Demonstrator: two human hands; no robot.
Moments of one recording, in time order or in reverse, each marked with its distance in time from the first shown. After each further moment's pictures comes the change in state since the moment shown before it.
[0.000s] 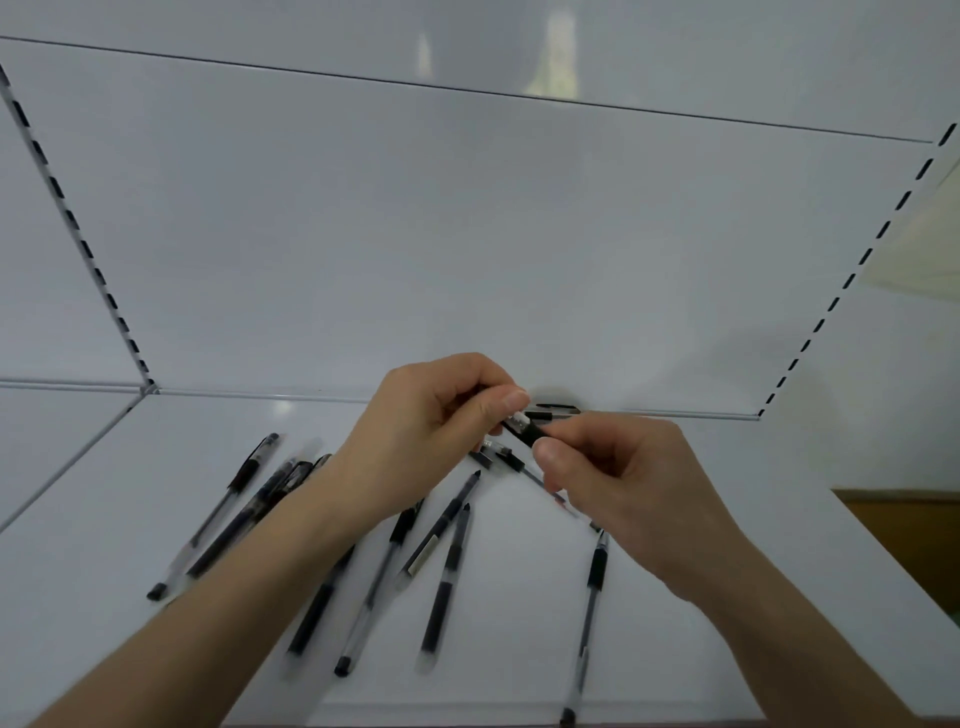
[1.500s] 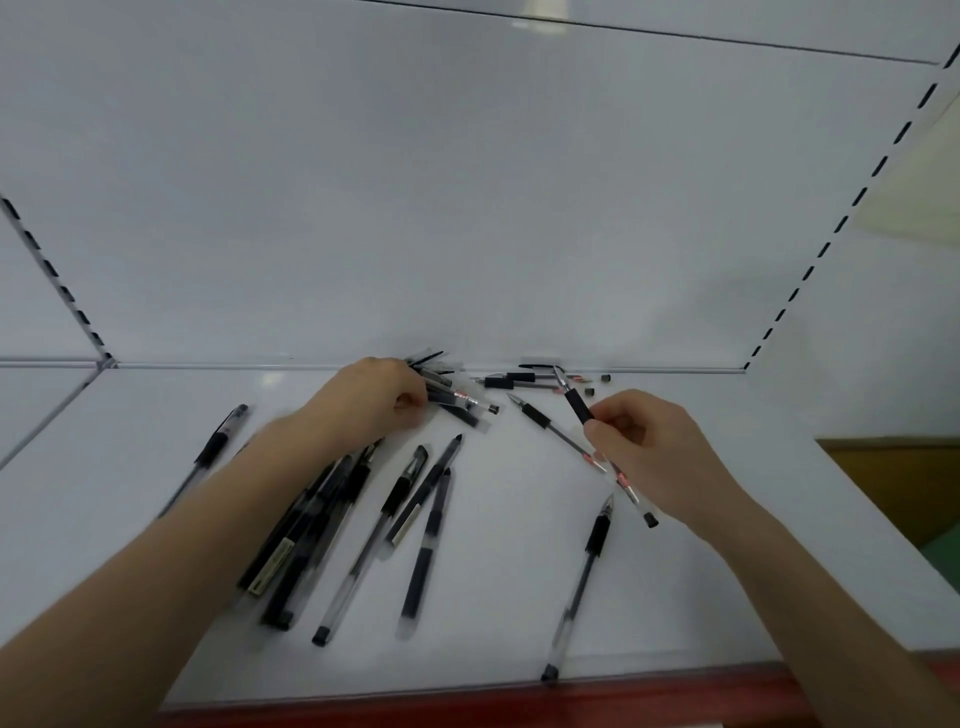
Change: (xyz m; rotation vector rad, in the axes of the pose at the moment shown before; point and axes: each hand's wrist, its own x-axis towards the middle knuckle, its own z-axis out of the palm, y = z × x) left_hand 0.027 -0.101 -0.009 0.791 -0.357 -0.169; right_hand 0.015 0.086 -0.034 -0.237 0.140 0.233
